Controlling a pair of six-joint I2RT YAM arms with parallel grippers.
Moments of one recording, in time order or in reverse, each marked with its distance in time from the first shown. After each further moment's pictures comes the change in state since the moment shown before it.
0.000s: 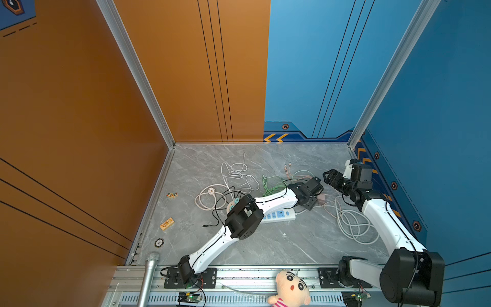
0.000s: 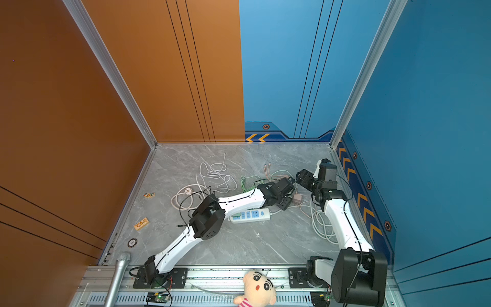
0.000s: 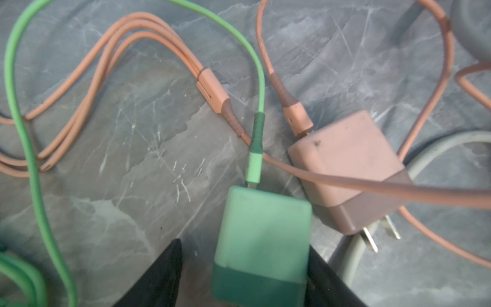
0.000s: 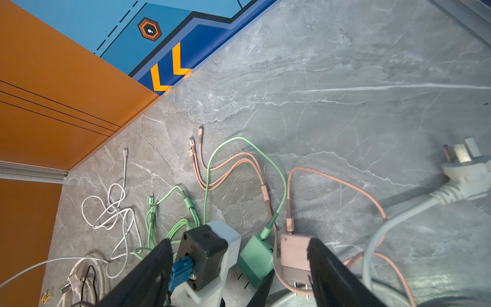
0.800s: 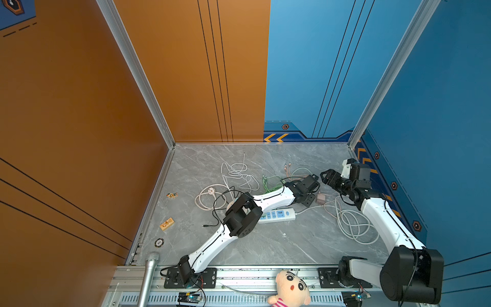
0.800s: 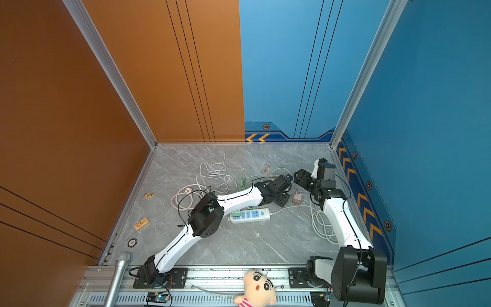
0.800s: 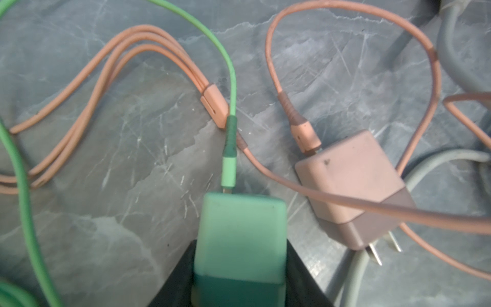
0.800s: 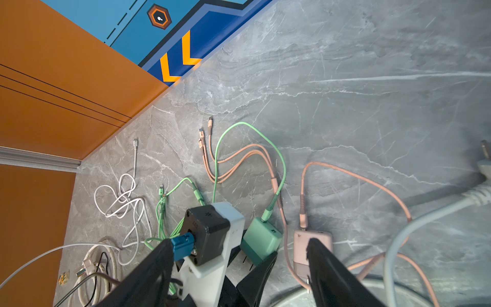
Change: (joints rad) left arm 0.036 -0.035 -0.077 0.083 0.073 -0.003; right arm 0.012 0.017 0.011 -0.001 -0.051 0.012
